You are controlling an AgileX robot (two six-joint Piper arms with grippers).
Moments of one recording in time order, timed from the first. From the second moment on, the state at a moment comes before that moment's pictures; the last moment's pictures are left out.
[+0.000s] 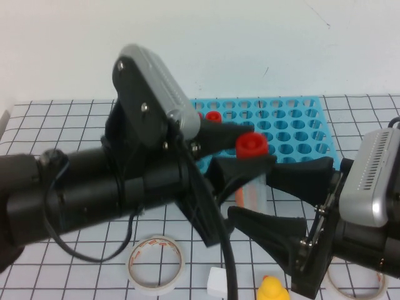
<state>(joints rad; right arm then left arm) 0.71 1.17 -0.59 -0.76 -0.52 0.70 -0.61 1.18 -0.89 -1.70 0.50 1.82</state>
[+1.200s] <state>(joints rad) 0.71 0.68 -0.39 -1.73 -0.08 1.52 -0.56 1.81 -1.43 -1.71 0.23 1.95</state>
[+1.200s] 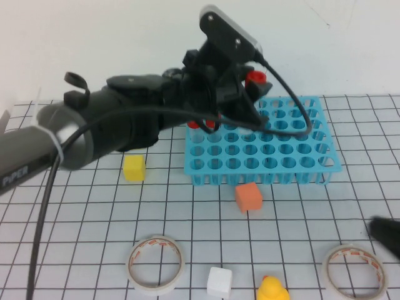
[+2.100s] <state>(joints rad) 0.71 0.44 -0.22 -1.71 0.31 1.51 -0.54 1.94 -1.53 -1.72 0.06 1.81</state>
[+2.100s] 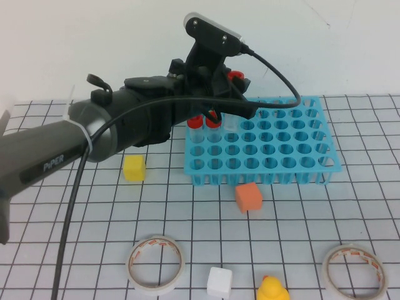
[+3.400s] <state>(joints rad) 0.71 0.44 -0.22 -1.71 0.30 1.51 -0.48 2.09 -1.62 -1.73 0.17 1.82</state>
